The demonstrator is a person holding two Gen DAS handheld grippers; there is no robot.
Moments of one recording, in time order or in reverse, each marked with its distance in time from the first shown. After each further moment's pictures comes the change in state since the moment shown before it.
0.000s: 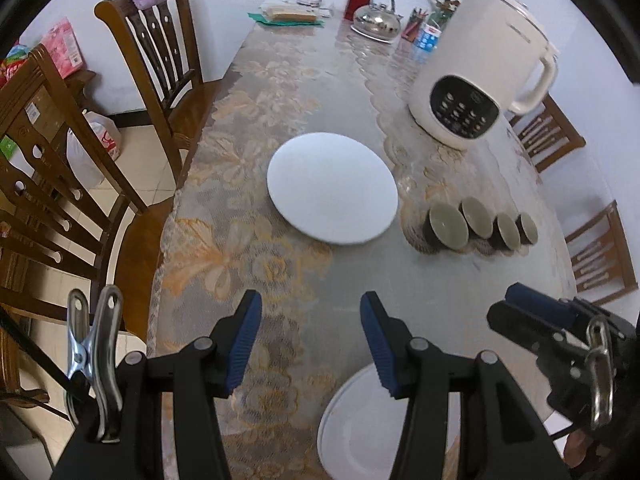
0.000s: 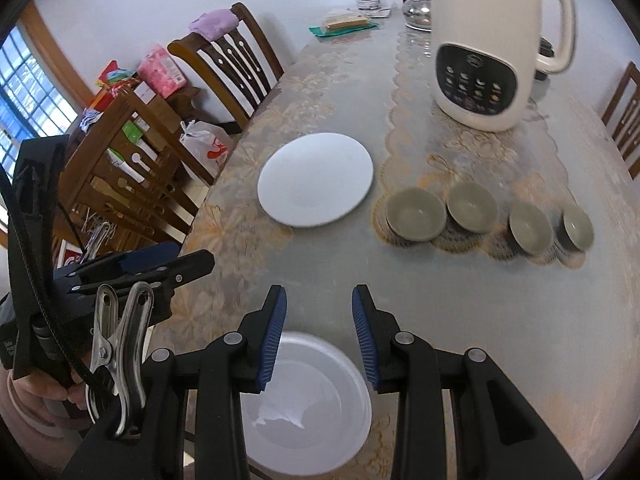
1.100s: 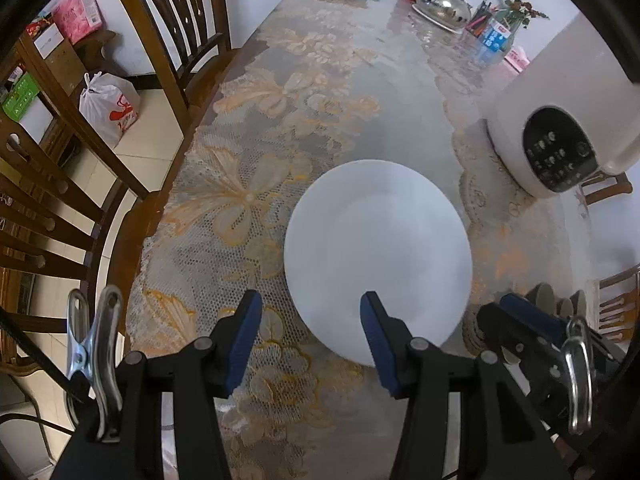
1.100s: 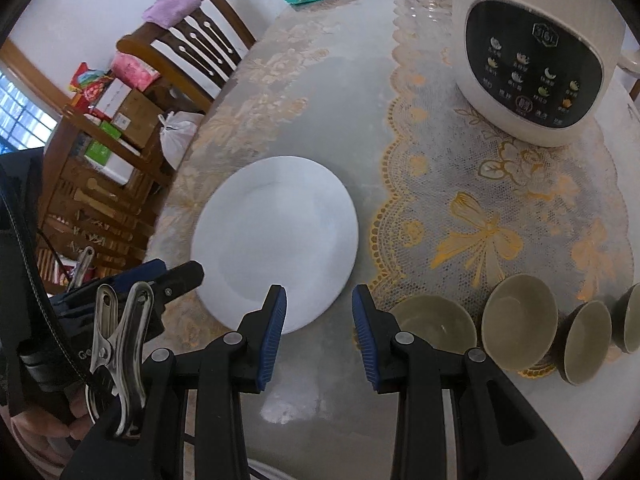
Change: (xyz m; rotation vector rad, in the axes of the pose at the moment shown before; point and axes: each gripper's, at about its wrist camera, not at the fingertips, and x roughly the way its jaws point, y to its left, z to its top) left arm 0.105 0.021 0.083 -0.131 0.110 0.082; right arm 0.121 -0.044 0.090 0.063 0.125 -0.002
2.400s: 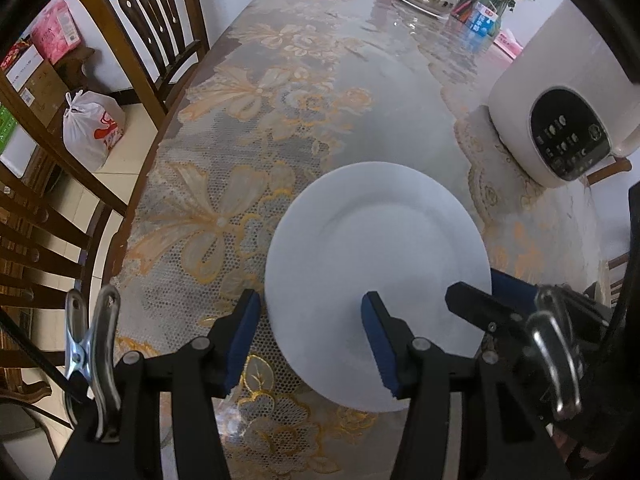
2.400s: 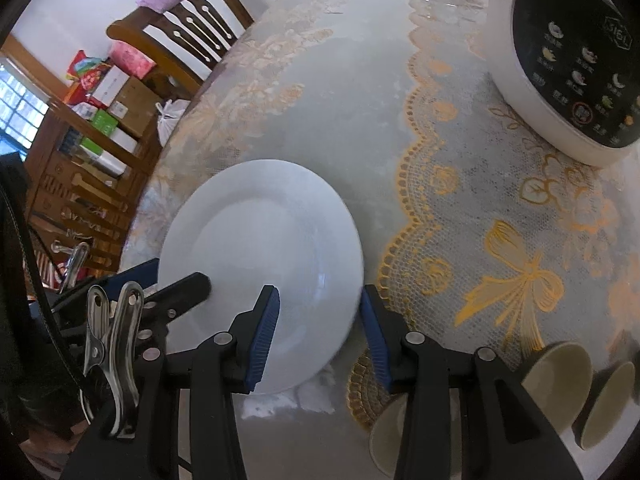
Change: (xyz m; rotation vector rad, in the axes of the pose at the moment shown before) left arm 0.031 -0.008 0.014 0.081 -0.010 -0.016; right arm 0.050 0.001 0.024 -0.028 0.019 0.017
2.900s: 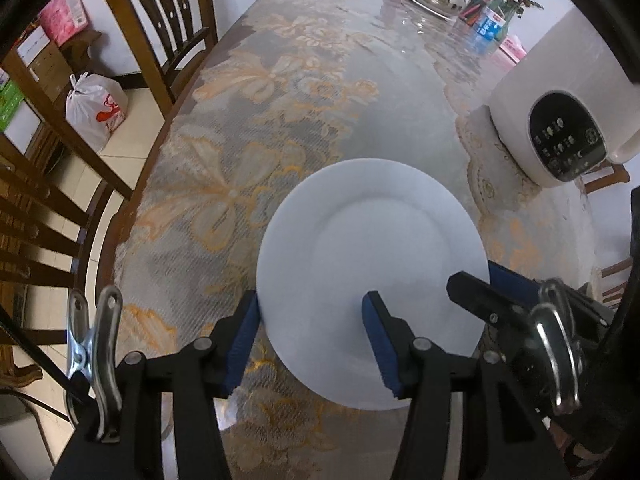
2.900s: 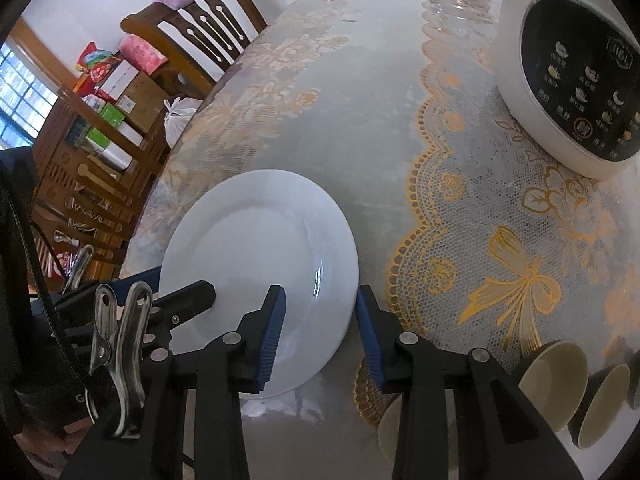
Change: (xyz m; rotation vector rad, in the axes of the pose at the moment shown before) left arm -0.010 0.011 -0.015 -0.049 0.023 -0.014; right arm -0.011 0.010 -0.009 -0.047 -0.014 0.004
